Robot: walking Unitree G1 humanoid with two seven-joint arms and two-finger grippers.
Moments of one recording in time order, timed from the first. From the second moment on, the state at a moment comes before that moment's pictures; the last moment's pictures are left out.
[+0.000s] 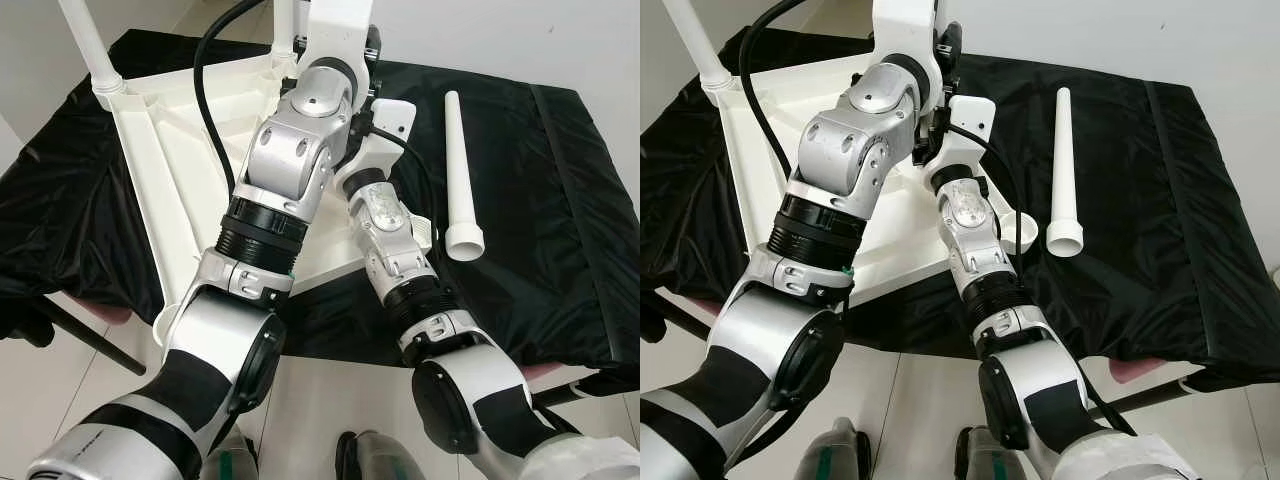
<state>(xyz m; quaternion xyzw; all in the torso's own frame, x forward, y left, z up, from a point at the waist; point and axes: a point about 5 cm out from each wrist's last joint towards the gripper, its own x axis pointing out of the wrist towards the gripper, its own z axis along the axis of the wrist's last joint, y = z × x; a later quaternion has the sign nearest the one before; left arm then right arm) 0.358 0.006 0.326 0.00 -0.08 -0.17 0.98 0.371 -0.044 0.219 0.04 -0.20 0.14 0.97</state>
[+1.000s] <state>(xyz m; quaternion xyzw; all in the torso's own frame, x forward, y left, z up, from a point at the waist) 0.327 0.016 0.372 -0.21 -0.19 -0.25 0.92 0.382 -0.078 0.205 0.04 -0.16 0.04 0.99</state>
